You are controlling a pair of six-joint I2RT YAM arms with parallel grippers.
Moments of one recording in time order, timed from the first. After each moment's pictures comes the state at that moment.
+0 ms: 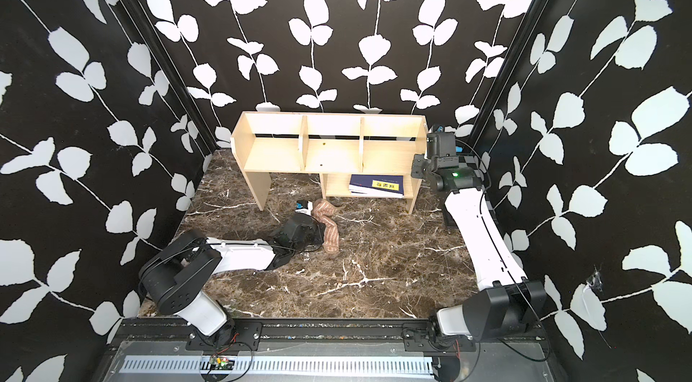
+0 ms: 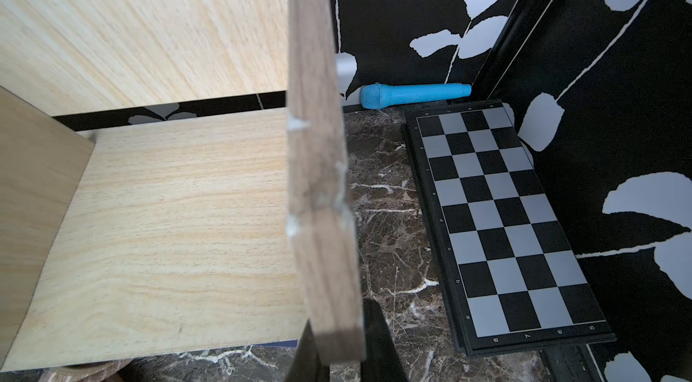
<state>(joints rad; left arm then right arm) -0.79 1.61 0.63 0.38 -0.19 -0.70 0.16 1.39 1.48 -0.72 0.13 0.20</state>
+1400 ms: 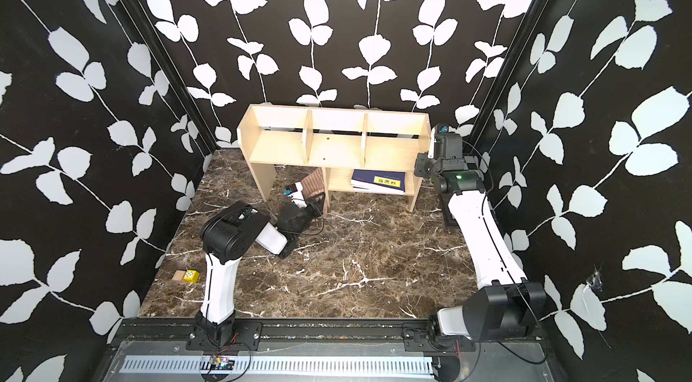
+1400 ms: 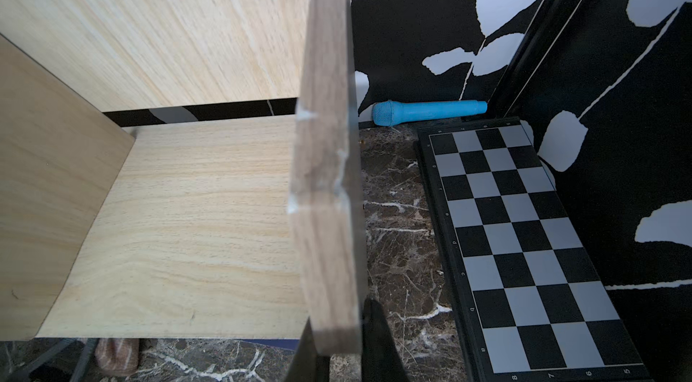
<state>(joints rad) -0.59 2.12 0.74 1.30 0.00 -0.84 0.11 1.38 1.42 -0.60 0.02 0.18</state>
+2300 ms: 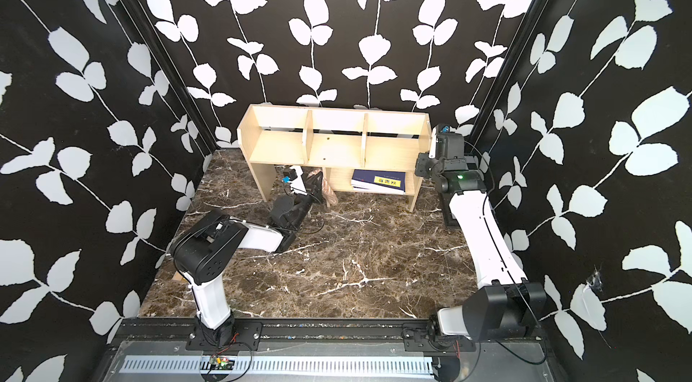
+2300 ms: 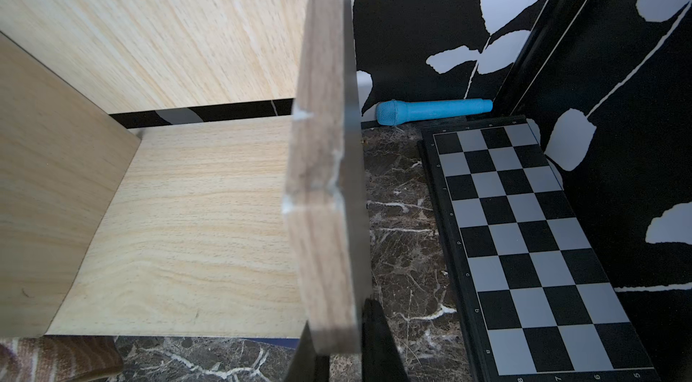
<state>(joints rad) -0.64 1.87 0.76 1.28 -0.14 -0.39 0.10 1.38 1.41 -0.60 -0.01 0.18</state>
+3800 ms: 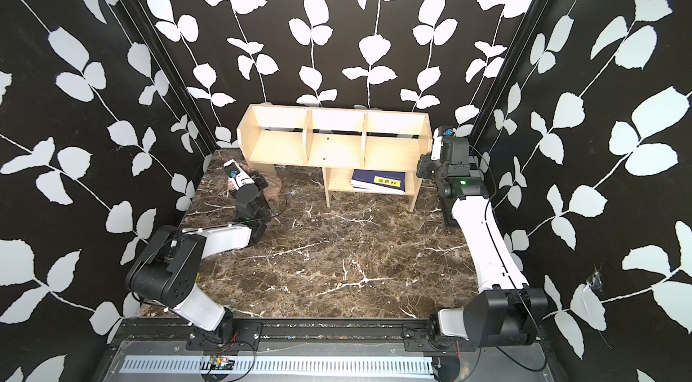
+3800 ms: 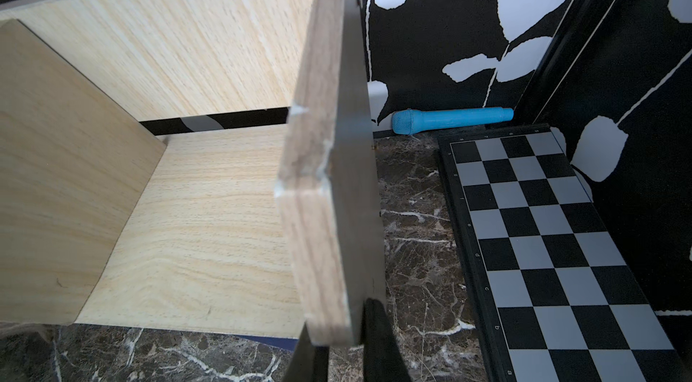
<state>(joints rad) -0.36 1.61 0.68 1.04 -0.84 -0.14 0.07 1.35 1.34 -0.51 -0.10 0.18</state>
